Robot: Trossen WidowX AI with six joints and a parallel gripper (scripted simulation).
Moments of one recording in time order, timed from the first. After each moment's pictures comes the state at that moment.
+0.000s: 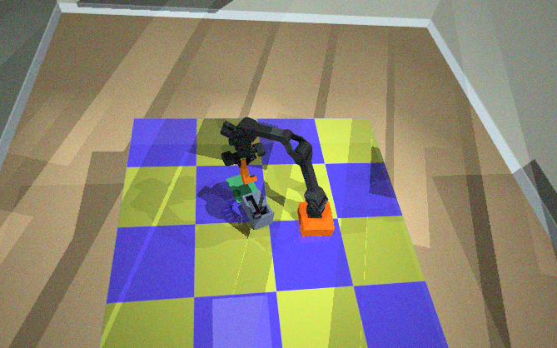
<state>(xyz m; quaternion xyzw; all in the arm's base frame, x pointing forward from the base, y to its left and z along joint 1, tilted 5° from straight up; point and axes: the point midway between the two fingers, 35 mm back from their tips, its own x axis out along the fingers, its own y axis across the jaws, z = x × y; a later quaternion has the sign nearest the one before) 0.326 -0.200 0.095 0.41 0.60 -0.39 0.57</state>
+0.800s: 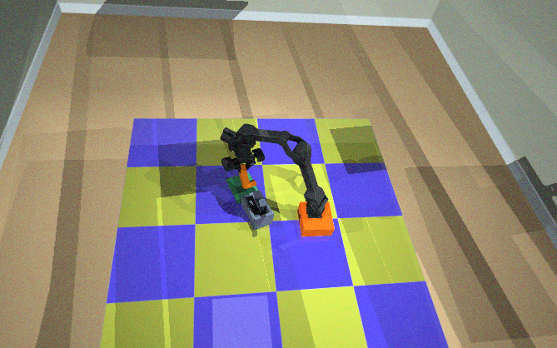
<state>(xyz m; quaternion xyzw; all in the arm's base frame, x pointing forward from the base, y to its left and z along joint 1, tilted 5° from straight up) 0.324 -0.199 0.057 0.41 0.60 -0.39 0.57</state>
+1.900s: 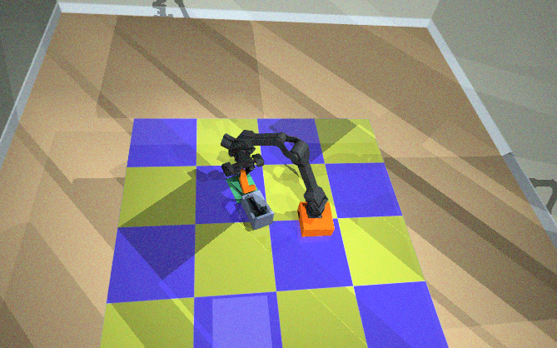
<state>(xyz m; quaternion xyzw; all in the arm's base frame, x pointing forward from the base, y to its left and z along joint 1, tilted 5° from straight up) 0.323 -0.197 0.021 0.40 0.60 -0.39 0.57</state>
